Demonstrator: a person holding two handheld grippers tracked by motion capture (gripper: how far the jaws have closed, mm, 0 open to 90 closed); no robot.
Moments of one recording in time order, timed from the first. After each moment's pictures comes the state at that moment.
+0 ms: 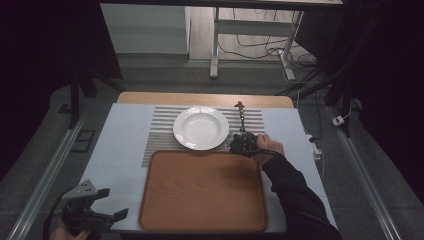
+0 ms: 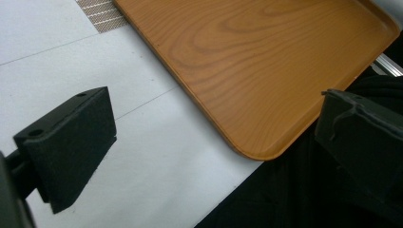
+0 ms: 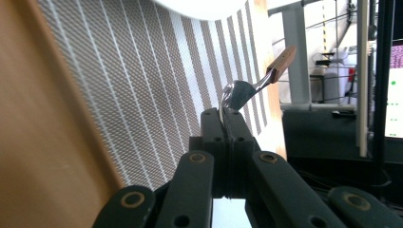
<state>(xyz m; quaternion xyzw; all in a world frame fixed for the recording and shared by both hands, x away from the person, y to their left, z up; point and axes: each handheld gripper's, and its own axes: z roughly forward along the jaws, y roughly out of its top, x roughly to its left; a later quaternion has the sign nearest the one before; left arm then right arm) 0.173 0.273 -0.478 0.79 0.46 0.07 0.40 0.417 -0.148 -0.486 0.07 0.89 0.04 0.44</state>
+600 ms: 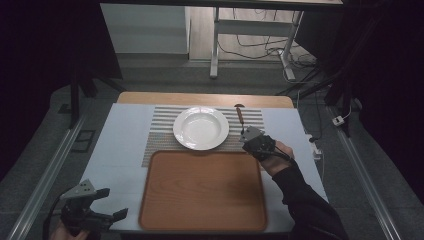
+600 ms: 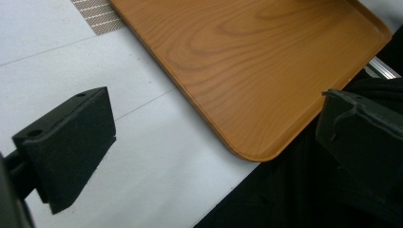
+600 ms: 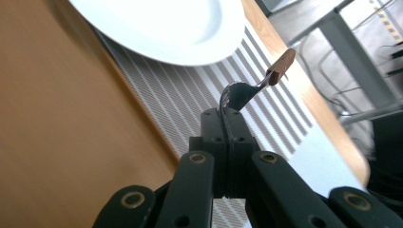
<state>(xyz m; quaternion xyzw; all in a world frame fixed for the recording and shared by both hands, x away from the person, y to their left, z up) 0.172 0.274 -0.478 0.79 0.45 0.06 0.41 0.380 -0.183 -0.437 0.19 0.89 0.24 0.33</state>
